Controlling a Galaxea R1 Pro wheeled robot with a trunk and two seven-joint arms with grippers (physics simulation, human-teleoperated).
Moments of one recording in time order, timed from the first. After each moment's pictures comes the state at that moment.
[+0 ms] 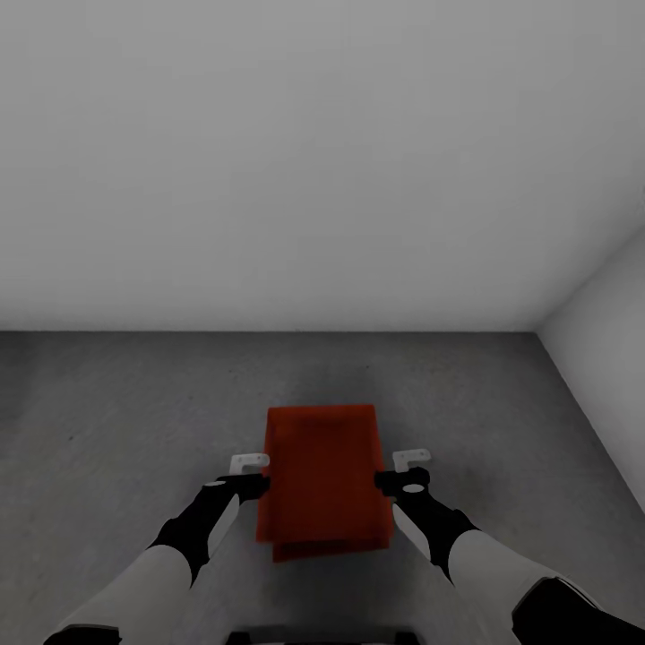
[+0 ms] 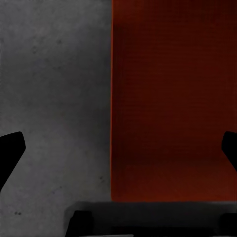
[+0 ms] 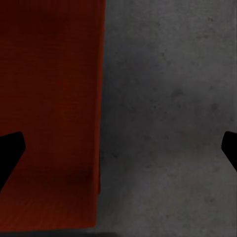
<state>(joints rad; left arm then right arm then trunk) -0.70 -0.09 -0.02 -0.49 0.07 0.29 0.08 -0.80 0.06 0.57 -0.30 -0.42 0.07 -0.32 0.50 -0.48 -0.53</state>
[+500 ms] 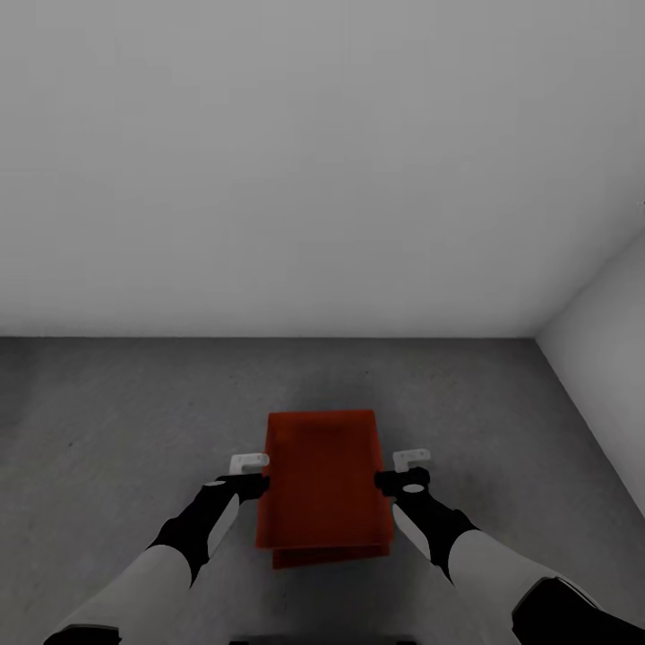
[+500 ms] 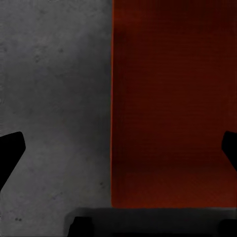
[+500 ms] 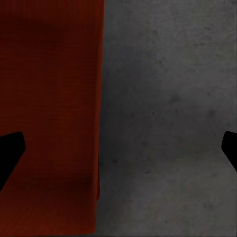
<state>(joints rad) -0.70 -0.09 -0.02 -0.49 0.07 0.29 0.08 -0.80 0.06 0.57 -0.30 -0.42 0.07 -0.32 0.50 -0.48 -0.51</state>
